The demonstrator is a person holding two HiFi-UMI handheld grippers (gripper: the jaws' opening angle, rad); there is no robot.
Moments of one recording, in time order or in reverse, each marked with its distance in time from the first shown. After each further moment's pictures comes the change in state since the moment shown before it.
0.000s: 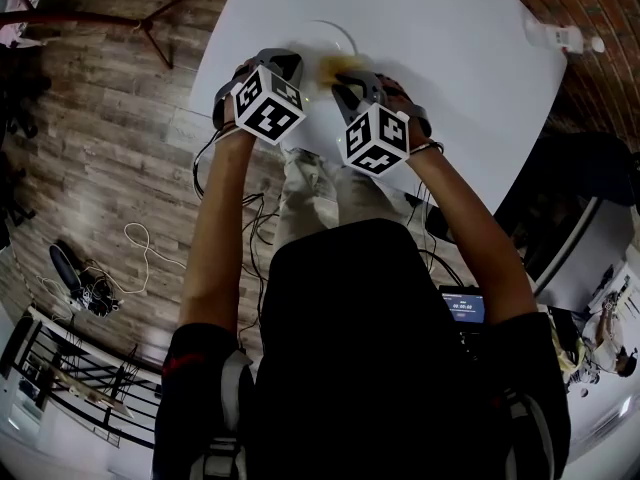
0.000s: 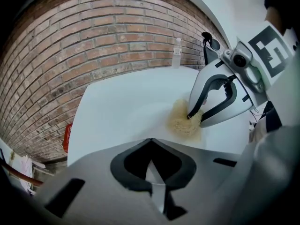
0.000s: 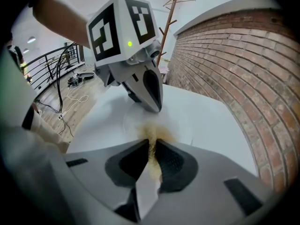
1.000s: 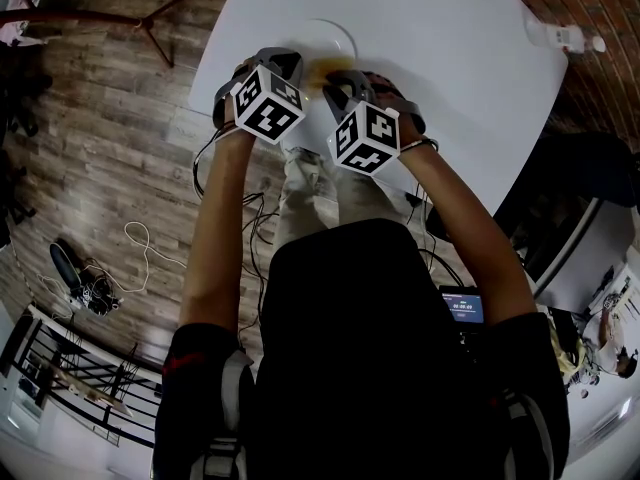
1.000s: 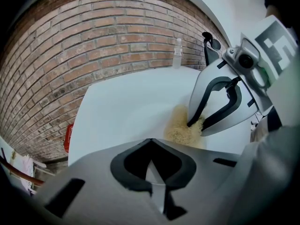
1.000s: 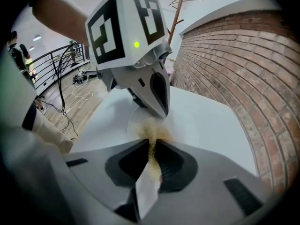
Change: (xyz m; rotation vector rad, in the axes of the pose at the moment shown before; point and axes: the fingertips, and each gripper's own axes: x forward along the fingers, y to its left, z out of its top) left arm -0.001 0.003 -0.002 -0.005 -0.008 0.016; right arm 0.008 0.012 0.014 -0.051 0.008 0.040
